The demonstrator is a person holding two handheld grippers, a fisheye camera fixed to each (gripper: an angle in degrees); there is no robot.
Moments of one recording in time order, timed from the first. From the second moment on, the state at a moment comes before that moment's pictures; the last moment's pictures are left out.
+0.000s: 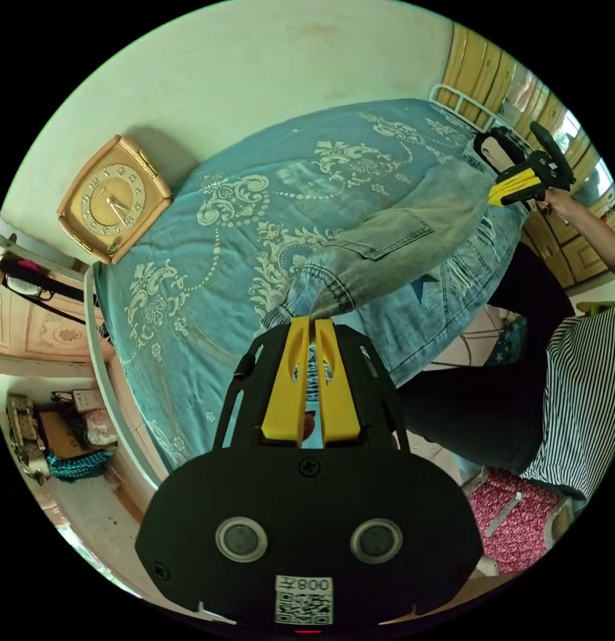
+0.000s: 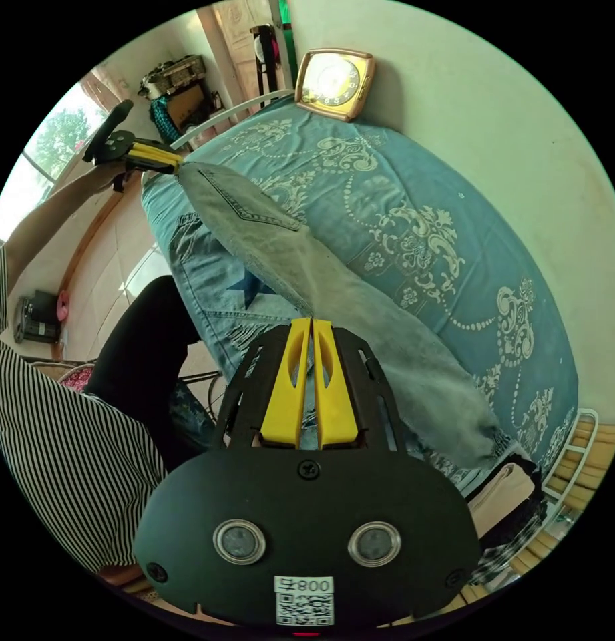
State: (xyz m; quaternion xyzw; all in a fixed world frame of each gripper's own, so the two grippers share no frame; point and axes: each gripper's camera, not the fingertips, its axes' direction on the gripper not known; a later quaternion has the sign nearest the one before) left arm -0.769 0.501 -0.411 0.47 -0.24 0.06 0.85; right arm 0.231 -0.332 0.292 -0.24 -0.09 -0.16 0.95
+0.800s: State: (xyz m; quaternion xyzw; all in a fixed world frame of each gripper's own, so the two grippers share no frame) left arm -0.734 0.457 -0.297 0.39 -0.28 0.09 0.87; right arm 0.184 -0.195 0.427 -0.34 -0.14 -0.19 0.91
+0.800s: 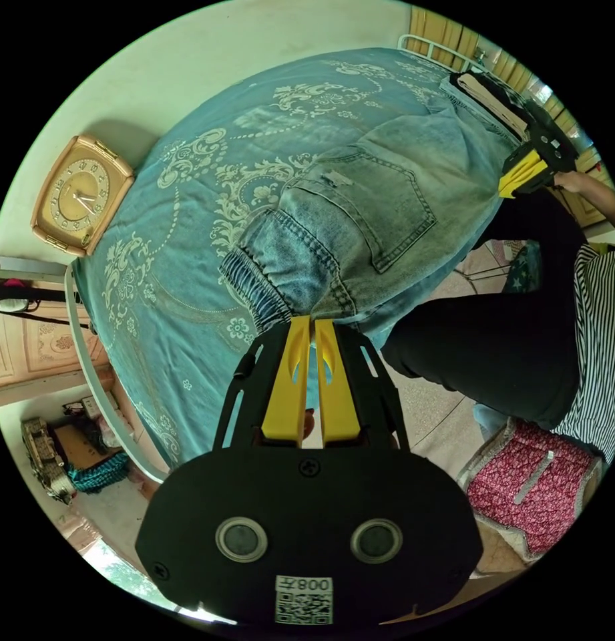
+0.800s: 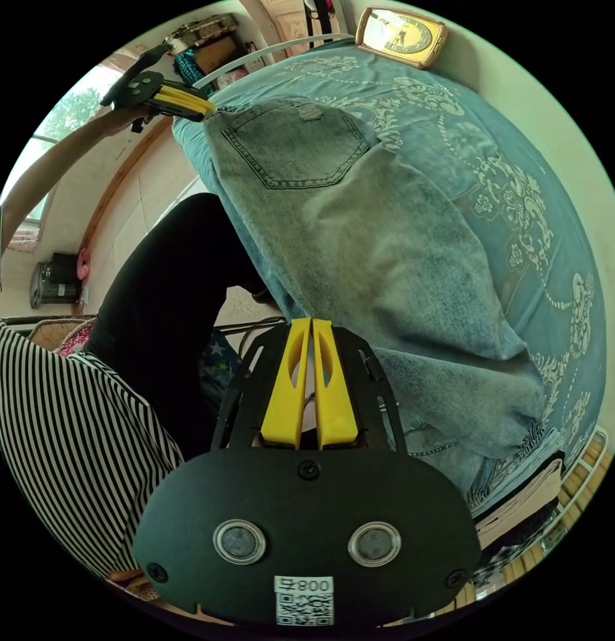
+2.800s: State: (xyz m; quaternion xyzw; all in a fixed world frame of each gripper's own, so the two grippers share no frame) left arm -0.676 0.381 -0.248 0.52 -0.04 0.07 0.85; right arm 0.290 -0.092 0.561 -0.34 -0.13 -0.09 0.92
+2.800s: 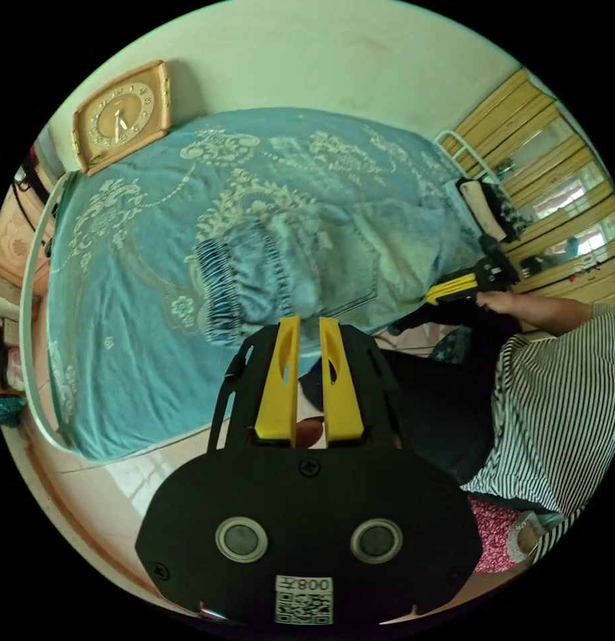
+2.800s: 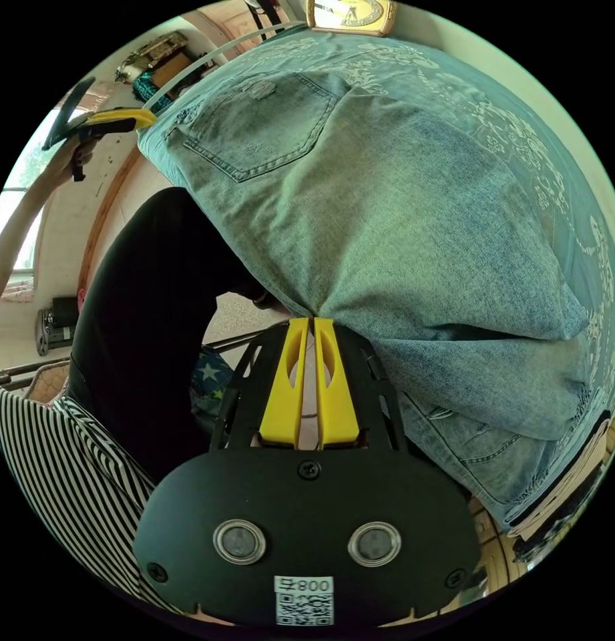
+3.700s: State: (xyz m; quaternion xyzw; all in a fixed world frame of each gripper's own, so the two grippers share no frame) left arm -0.516 0.249 -0.248 0.44 -0.08 0.06 0.89; right arm 0.485 -0.050 0.465 -0.27 -0.20 0.12 0.93
